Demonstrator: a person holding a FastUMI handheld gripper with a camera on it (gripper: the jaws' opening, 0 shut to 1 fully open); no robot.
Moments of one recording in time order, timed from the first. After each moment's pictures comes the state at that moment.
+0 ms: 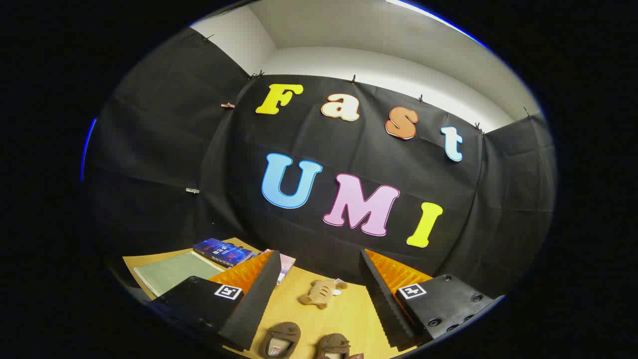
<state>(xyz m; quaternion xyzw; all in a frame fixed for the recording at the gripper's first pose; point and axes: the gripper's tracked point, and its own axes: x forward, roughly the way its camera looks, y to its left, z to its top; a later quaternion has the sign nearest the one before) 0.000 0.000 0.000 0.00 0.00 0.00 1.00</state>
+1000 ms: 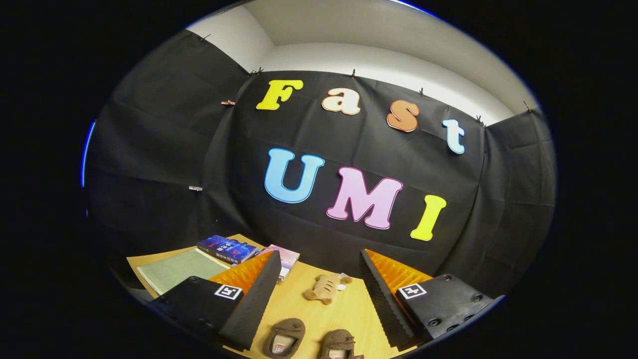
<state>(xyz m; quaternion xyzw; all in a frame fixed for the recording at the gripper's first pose) 0.000 0.004 -0.006 0.01 0.02 0.01 1.00</state>
